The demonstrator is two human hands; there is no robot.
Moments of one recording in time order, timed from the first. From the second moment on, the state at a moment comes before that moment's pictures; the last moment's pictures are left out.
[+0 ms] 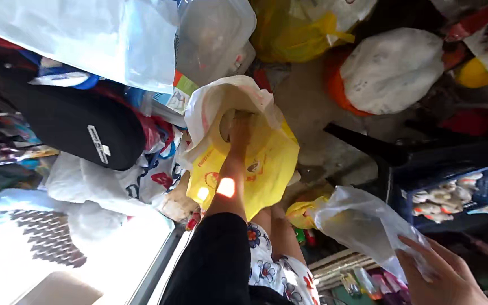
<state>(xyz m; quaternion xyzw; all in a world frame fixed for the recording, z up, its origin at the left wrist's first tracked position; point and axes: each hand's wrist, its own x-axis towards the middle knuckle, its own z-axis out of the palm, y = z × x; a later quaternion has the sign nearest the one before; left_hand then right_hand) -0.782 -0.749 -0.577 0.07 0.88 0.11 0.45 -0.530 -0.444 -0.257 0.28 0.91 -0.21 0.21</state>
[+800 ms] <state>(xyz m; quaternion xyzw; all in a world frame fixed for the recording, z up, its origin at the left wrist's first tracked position) -0.754 -0.809 -0.594 -0.15 0.80 0.48 0.34 -0.556 -0.464 -0.265 0.24 0.92 -0.22 0.21</state>
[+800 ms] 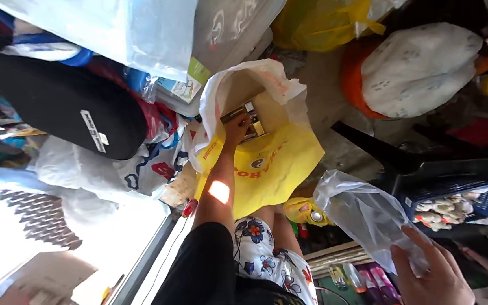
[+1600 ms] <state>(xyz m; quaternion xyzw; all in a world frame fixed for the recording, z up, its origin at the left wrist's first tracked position) -0.709 -0.857 -0.419 -0.15 0.72 0.63 0.23 -0.594 -0.474 -0.229 0.21 0.93 -0.24 0.14</state>
